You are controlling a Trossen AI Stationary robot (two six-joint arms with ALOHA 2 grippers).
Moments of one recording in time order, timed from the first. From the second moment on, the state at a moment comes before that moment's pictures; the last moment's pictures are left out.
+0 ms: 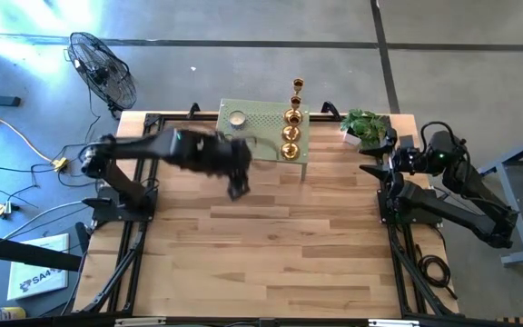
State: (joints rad) left arm -0.05 1.62 1.87 -1.27 -0.35 -0.42; right arm -0.58 0.28 0.65 -0.45 -0.48 0.16
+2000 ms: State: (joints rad) left arm 0.50 1.81 1.76 -1.04 0.05 -0.13; right arm -0.58 0.28 0.65 -0.45 -0.41 0.07
